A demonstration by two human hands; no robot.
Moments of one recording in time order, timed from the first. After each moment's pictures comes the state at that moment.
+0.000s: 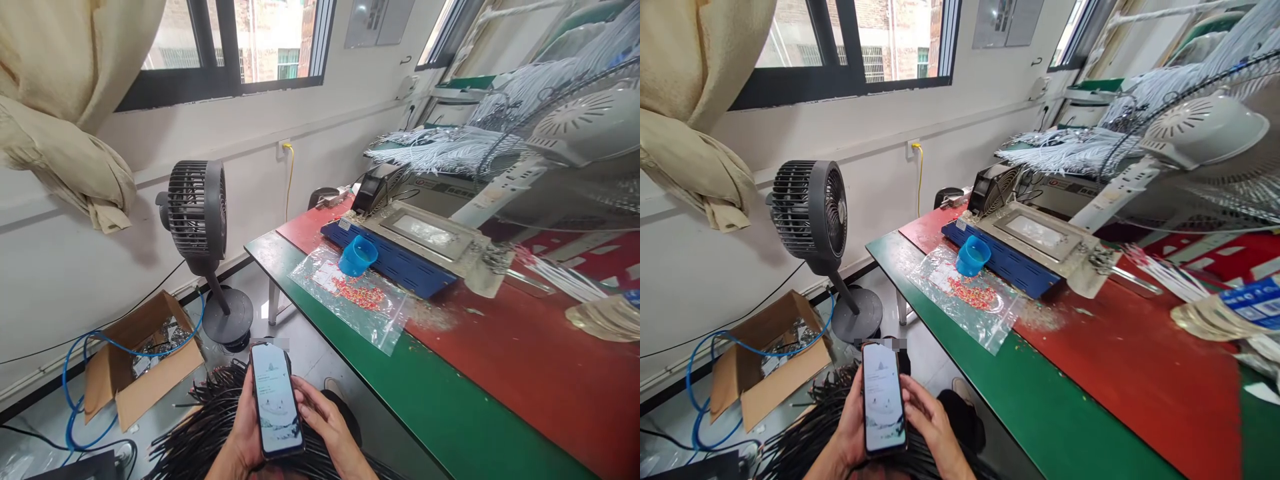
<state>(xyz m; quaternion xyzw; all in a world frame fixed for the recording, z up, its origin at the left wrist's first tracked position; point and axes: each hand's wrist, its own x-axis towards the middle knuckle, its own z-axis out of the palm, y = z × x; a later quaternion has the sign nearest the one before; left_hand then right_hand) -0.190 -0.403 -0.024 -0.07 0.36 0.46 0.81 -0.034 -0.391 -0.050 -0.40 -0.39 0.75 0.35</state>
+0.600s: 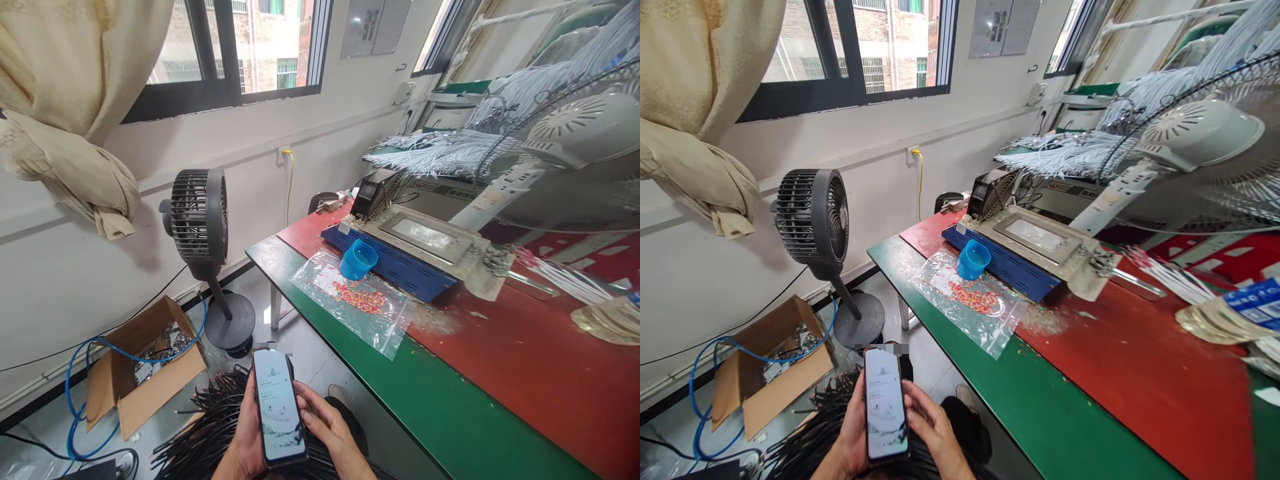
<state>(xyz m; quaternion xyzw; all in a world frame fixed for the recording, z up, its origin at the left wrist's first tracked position) -0.191 -0.403 -0.028 -0.04 0.29 0.47 0.83 -0.033 -0.389 -0.049 -0.39 -0.39 0.76 0.35</state>
